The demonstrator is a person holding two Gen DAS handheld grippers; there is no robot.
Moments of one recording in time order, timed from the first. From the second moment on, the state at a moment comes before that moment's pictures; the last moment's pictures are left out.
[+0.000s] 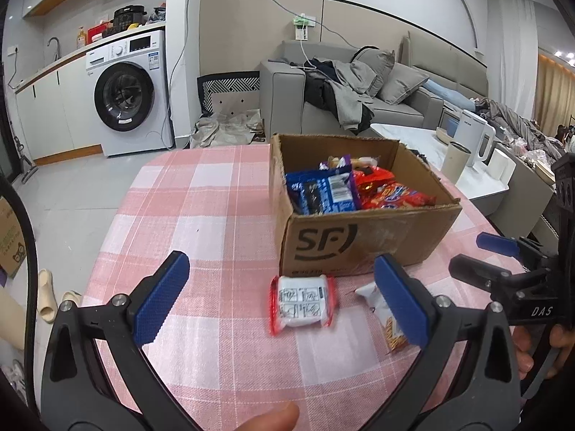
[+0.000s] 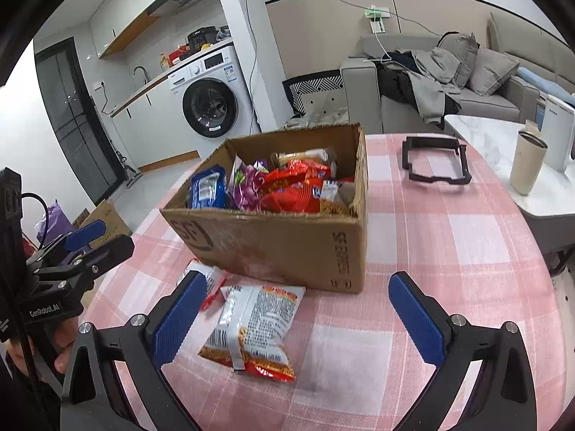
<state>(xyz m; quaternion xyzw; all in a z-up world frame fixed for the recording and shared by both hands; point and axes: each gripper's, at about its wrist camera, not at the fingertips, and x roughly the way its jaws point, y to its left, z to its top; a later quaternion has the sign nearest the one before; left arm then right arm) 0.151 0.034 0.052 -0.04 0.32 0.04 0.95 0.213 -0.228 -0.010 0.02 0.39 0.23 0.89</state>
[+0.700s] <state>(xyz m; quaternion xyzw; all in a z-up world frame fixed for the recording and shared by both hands) 0.155 0.038 0.002 -0.05 0.37 0.04 0.93 0.211 -0.192 -0.054 0.01 0.44 0.26 0.86</state>
